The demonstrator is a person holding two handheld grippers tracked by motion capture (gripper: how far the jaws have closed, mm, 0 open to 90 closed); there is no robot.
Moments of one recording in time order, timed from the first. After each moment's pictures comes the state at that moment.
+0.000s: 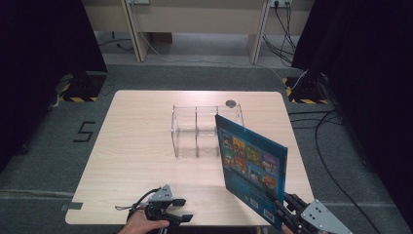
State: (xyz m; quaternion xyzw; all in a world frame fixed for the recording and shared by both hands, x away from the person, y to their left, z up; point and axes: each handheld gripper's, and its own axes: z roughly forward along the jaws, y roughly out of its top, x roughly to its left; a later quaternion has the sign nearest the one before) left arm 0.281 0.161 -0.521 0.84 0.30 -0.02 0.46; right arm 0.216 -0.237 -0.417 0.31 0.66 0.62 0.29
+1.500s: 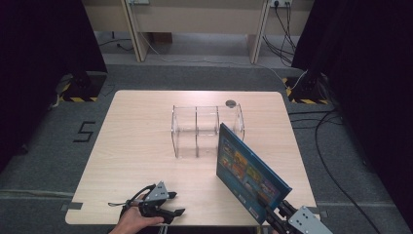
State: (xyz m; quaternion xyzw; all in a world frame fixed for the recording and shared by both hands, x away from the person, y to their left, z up) left arm 0.288 0.177 -0.518 0.86 0.28 0.06 0.42; right arm 0.212 -0.222 -0.445 0.30 0.67 0.61 0.30
